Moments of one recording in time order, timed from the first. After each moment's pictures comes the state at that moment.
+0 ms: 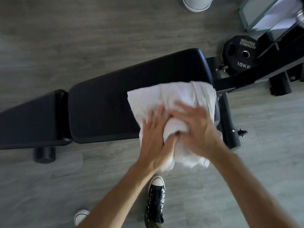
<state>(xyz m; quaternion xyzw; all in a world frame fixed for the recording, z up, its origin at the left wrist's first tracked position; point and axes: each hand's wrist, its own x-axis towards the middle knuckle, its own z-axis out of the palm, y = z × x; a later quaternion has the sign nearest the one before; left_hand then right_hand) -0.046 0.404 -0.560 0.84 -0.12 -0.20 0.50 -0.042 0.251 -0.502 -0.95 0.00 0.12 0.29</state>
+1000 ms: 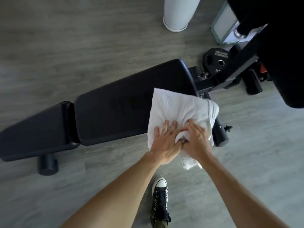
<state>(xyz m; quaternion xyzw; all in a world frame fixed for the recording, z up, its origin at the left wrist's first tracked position) -0.075 0.392 -0.576 0.84 -0.32 -0.35 0.26 -0.128 0.252 -0.543 -0.94 0.21 0.12 0.24</state>
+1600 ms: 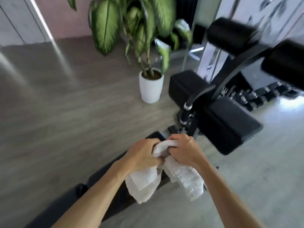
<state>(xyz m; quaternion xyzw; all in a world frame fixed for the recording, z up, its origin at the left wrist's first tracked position) 0.059 0.434 -0.256 0.83 -0.40 -0.26 0.29 -0.047 0.276 -0.233 -0.89 0.28 0.01 0.35</state>
